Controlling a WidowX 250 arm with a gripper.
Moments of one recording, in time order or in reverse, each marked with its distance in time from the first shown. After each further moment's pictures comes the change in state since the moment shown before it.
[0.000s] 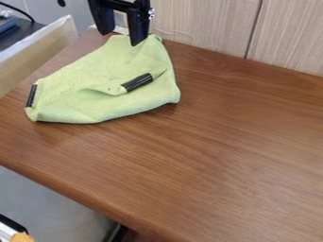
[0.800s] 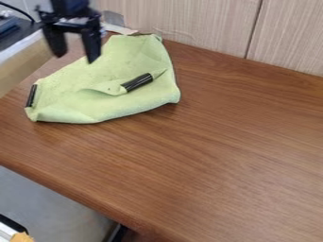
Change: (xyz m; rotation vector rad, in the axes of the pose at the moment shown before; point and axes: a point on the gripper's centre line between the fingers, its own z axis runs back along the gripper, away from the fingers) arm -0.052 0.067 -0.024 -0.015 0.036 0.253
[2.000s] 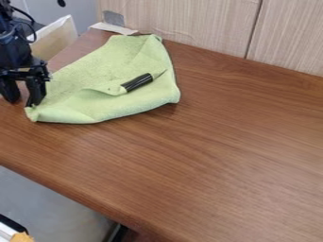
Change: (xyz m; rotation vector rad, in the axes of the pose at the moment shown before) arm -0.041 0.070 -0.062 0.044 0.002 0.221
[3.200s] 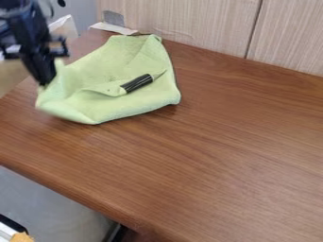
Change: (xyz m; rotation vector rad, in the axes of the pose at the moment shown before) arm 0.020 -0.047 0.043 -0.096 -0.034 -0.020
